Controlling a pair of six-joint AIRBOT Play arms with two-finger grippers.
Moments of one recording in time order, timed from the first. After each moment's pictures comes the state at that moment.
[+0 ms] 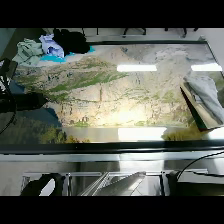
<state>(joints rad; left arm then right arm) 0.11 -0.92 1.18 1.19 -1.28 -1.46 -0.62 -1.48 2.00 -1.22 1.84 1.78</state>
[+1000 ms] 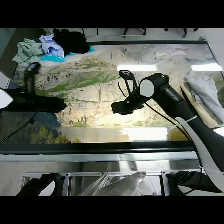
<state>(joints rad) -0.15 -1.01 1.18 1.20 -1.30 -1.48 0.60 -1.42 1.50 -1.28 1.33 1.84</state>
